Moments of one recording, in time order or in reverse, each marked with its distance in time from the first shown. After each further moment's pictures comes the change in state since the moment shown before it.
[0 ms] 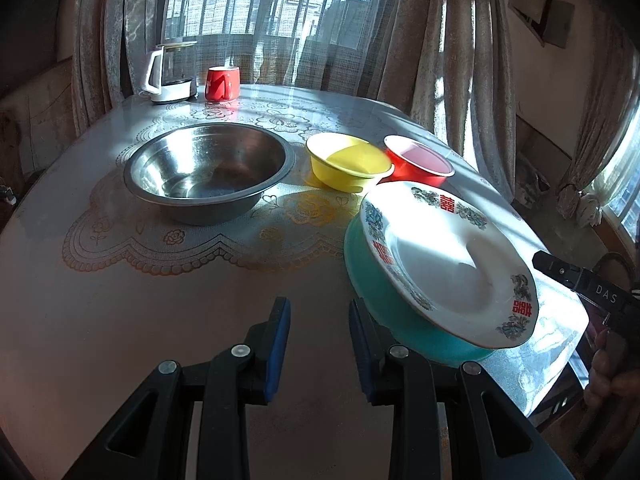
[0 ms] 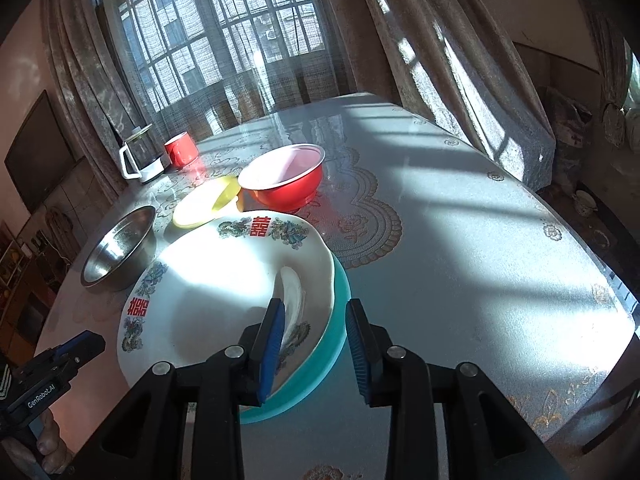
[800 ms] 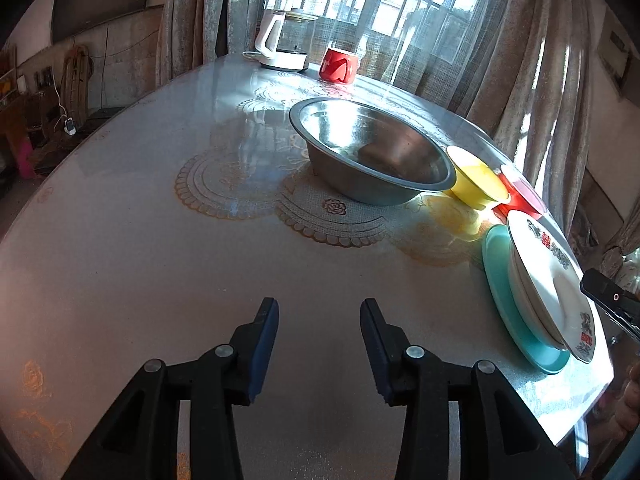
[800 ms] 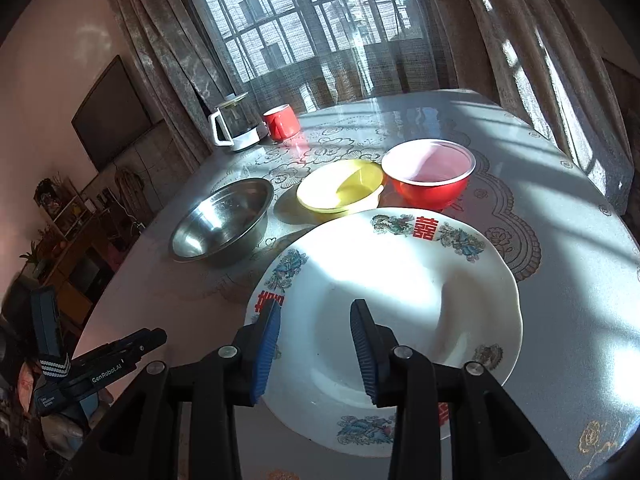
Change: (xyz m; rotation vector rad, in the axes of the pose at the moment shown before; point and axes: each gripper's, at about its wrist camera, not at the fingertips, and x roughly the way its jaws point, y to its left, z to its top) left arm -0.014 0.109 -0.020 -0.243 0.024 0.170; right arm 0.019 0.100 0.002 -0.175 0.090 0.278
